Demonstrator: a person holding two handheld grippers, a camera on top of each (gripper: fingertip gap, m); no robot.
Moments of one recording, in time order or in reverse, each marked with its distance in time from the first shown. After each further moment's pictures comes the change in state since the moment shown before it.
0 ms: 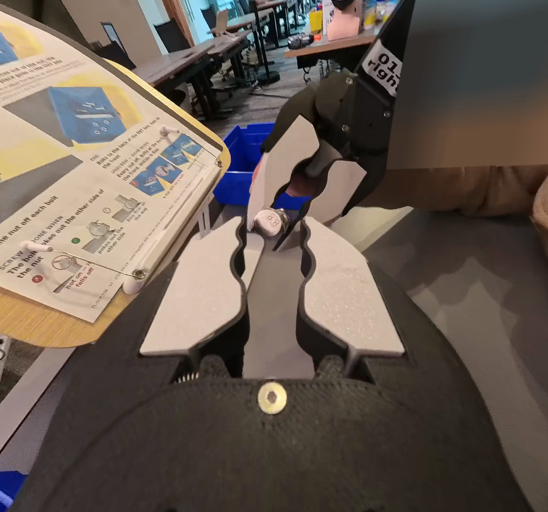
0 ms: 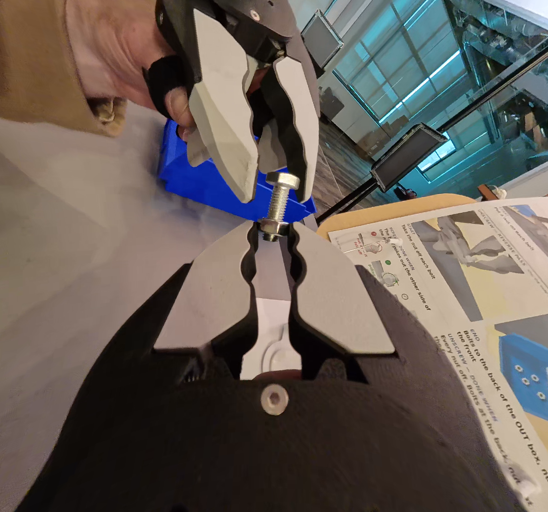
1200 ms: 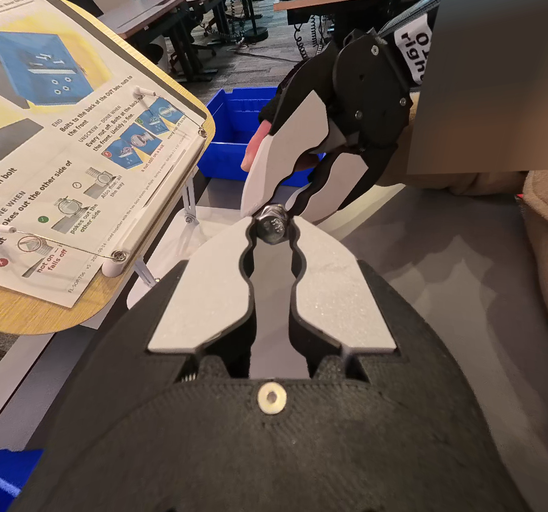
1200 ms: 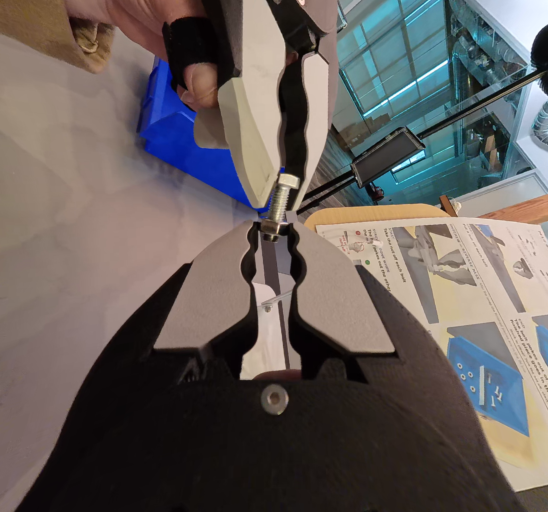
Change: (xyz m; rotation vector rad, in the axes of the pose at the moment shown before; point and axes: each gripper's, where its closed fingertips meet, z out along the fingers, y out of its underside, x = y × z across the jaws) left arm 0.006 0.015 0.003 -0.111 0.041 -0.034; right arm -0.007 0.007 0.003 -0.094 0.039 -0.199
